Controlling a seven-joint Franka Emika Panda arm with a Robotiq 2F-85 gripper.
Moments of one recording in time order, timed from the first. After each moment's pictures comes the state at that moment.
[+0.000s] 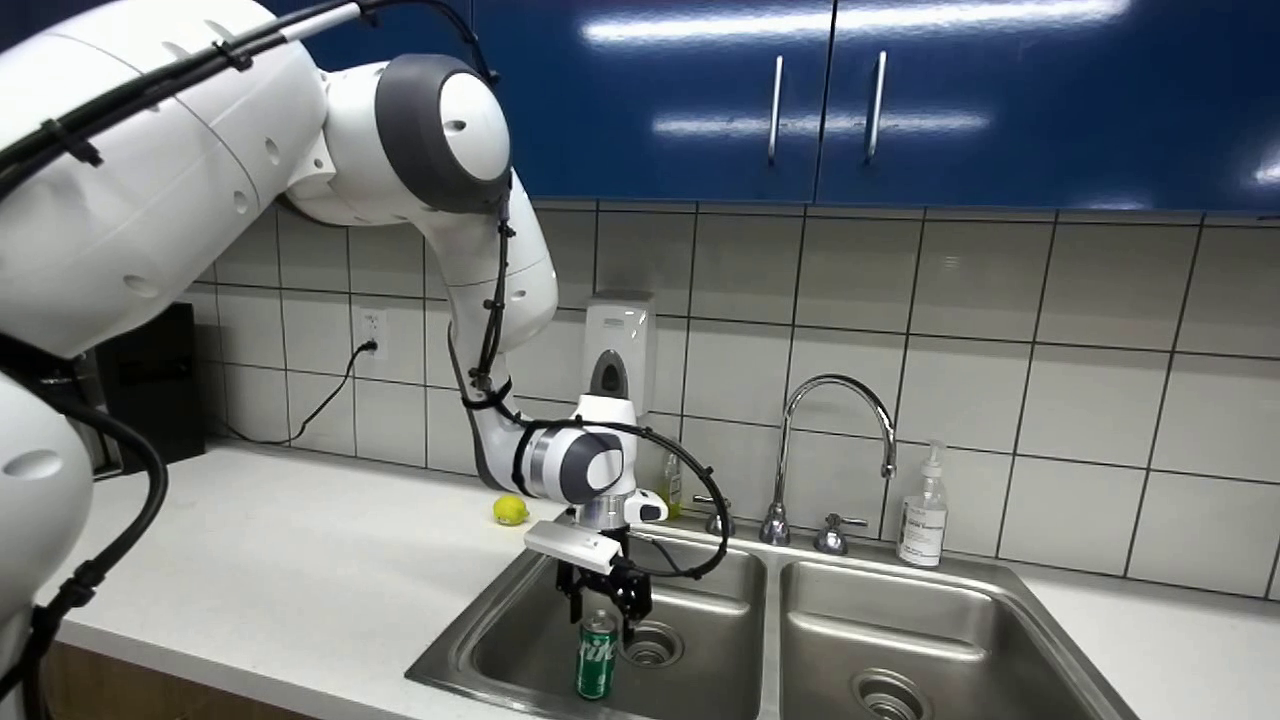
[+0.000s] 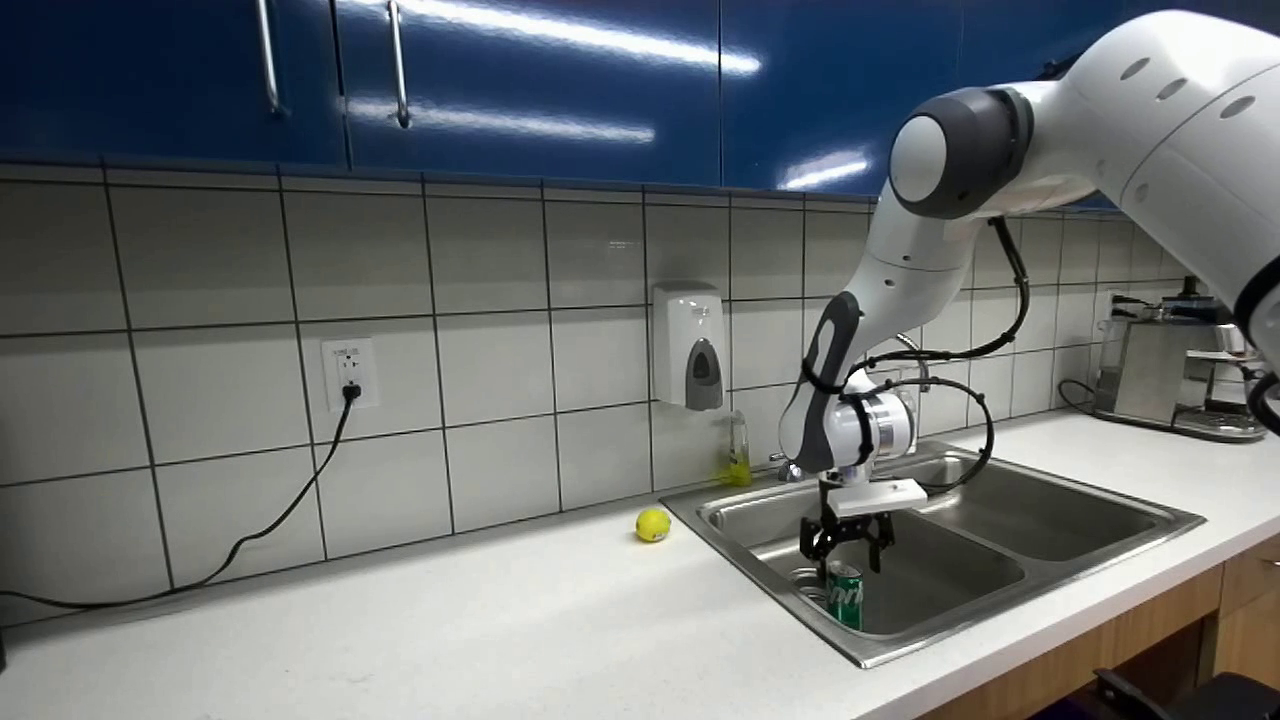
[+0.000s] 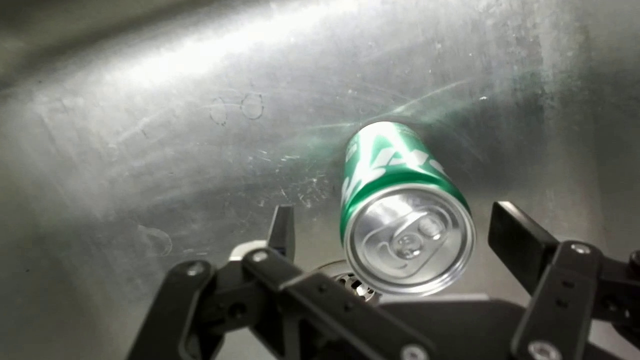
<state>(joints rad) -0.07 0.76 -0.14 -1.97 0.08 2.69 -0.05</state>
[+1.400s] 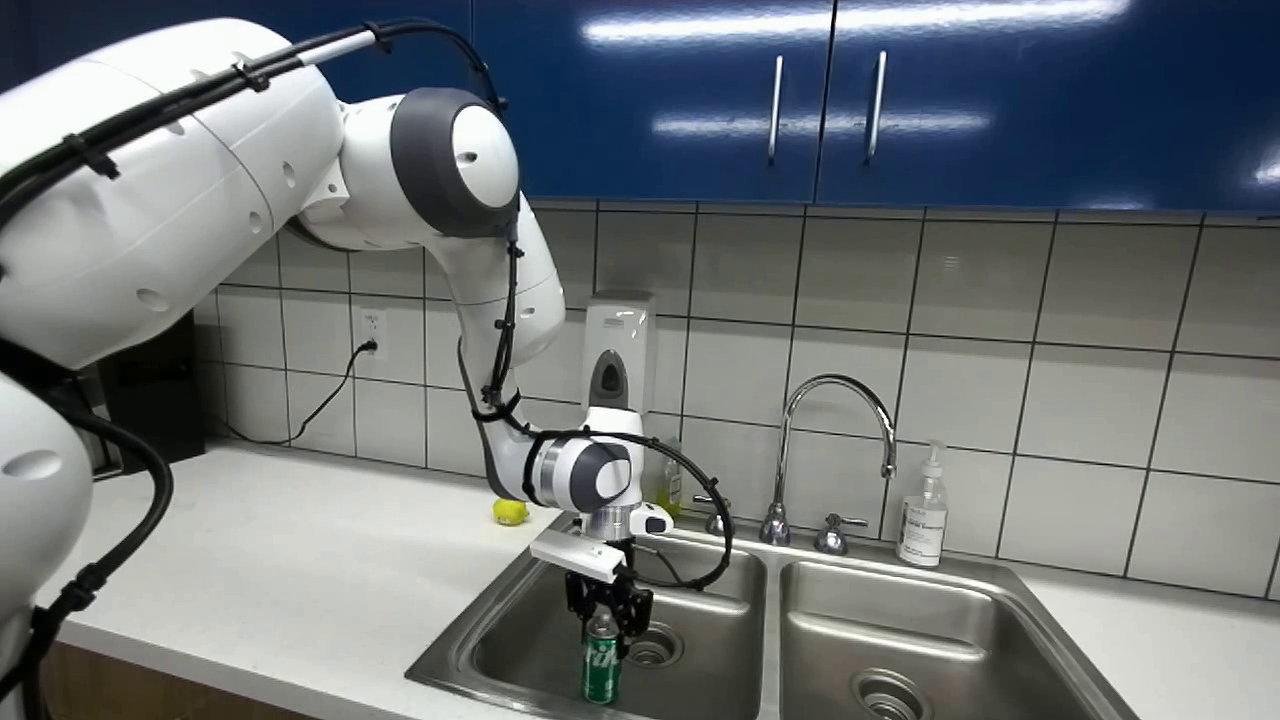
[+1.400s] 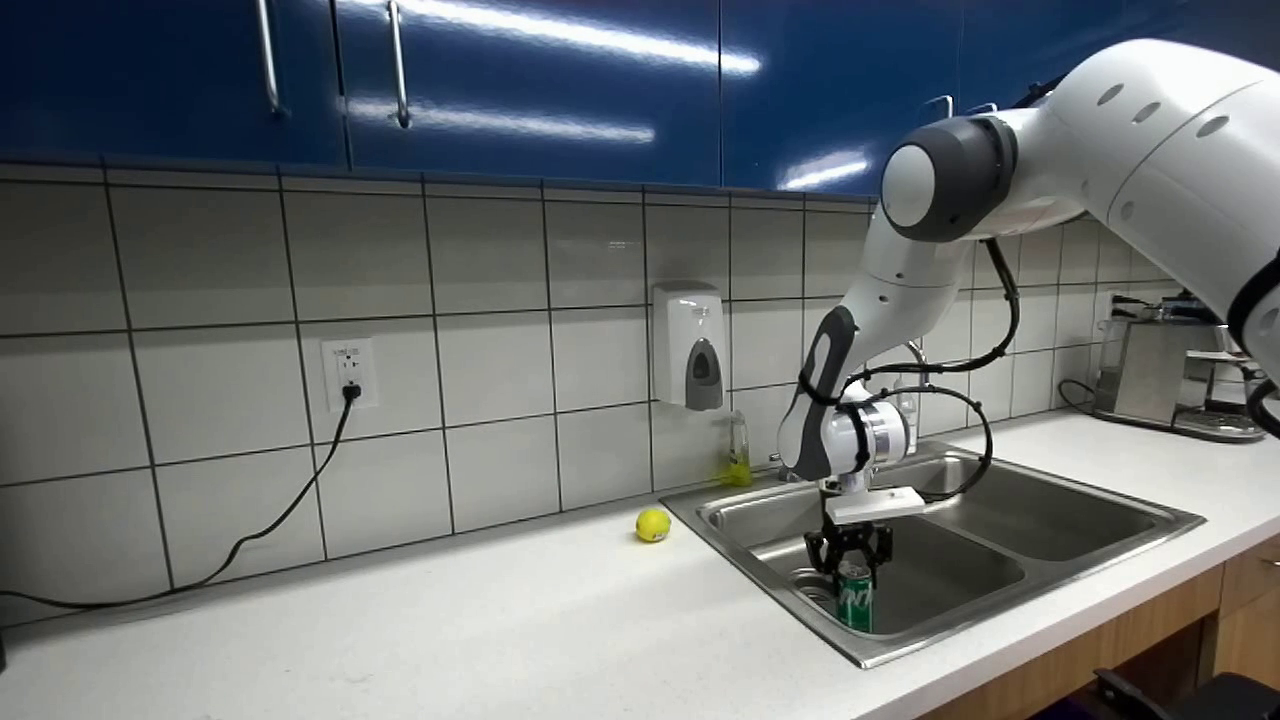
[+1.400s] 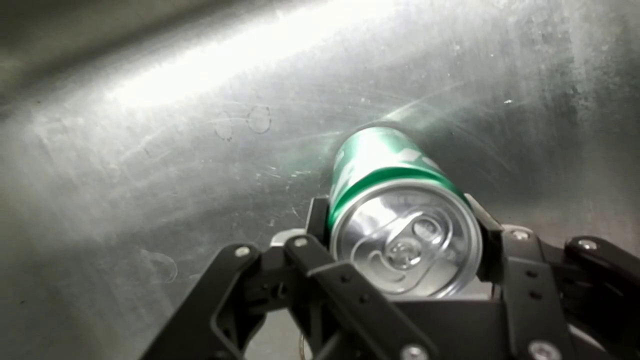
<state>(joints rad) -0.07 0.82 -0.15 -1.90 0.08 2.62 -0.01</state>
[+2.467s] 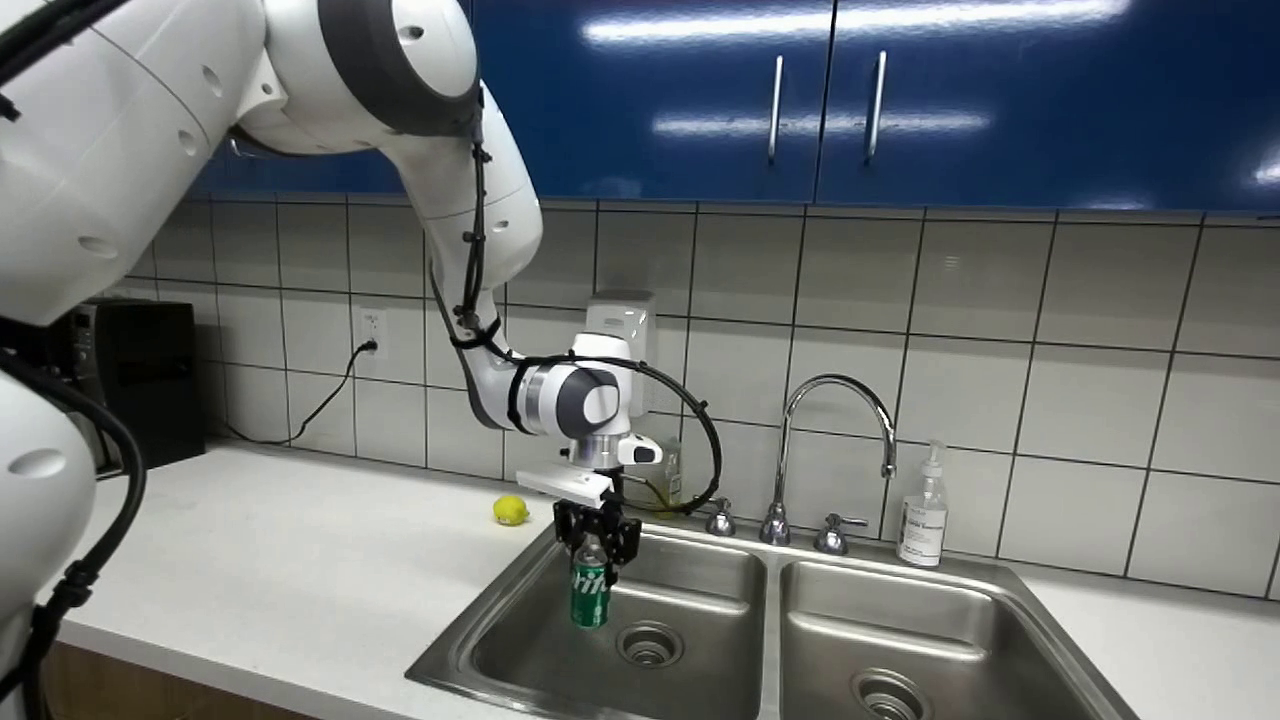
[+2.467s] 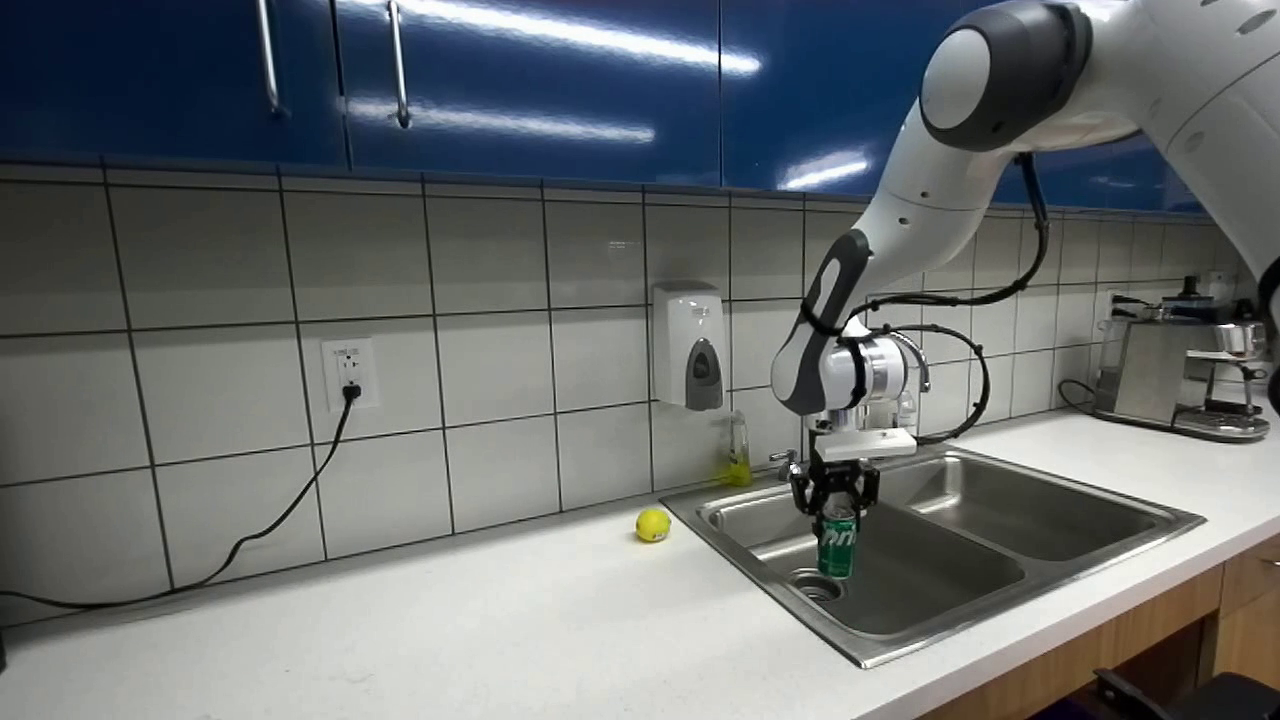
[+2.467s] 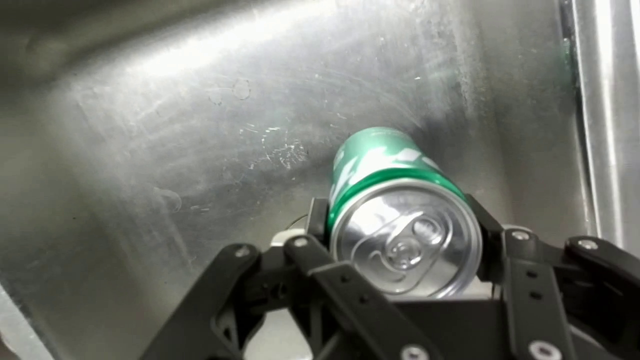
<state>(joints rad) -0.06 0.57 -0.13 -2.03 0.06 2.57 0.00</state>
